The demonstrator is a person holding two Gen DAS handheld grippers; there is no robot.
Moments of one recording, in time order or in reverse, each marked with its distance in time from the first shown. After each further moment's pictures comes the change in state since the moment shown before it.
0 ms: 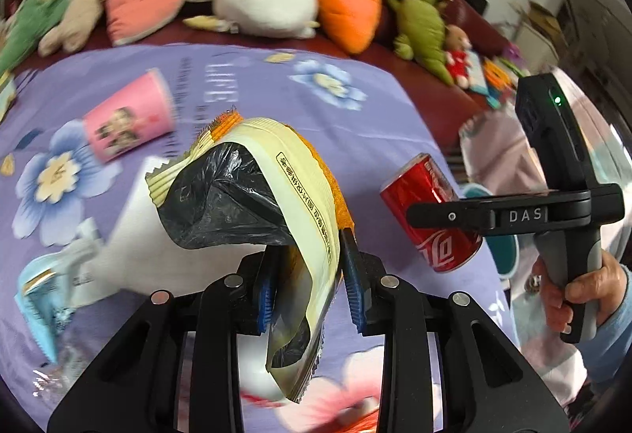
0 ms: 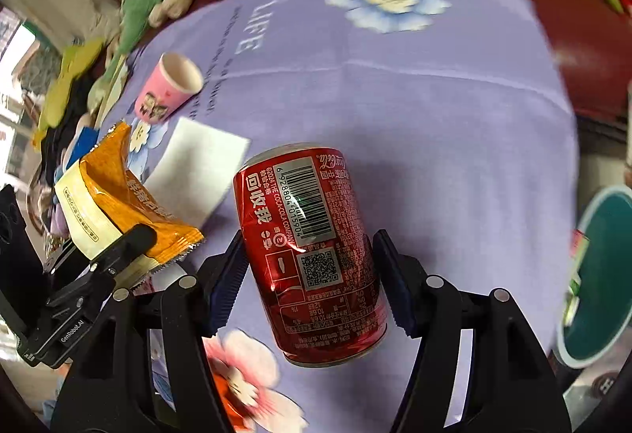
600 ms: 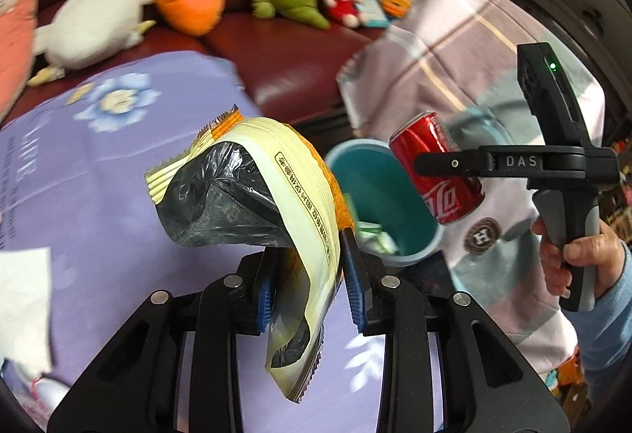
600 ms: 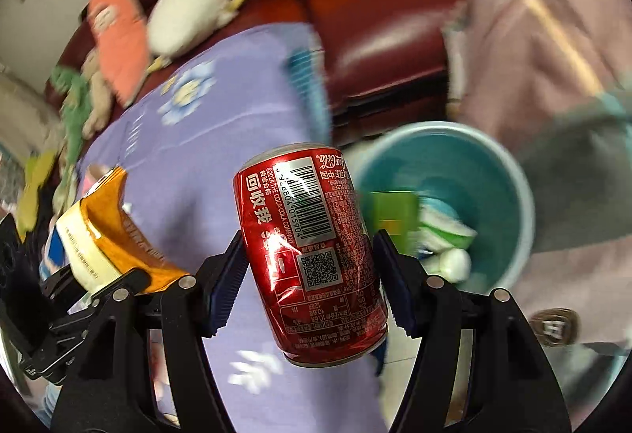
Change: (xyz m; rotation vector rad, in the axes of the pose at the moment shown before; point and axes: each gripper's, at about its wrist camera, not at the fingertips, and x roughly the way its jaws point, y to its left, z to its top) left arm 0.072 -0.216 0.006 0.305 0.119 -0.198; right arm -0.142 -0.211 -0.084 0.320 -0.234 -0.146
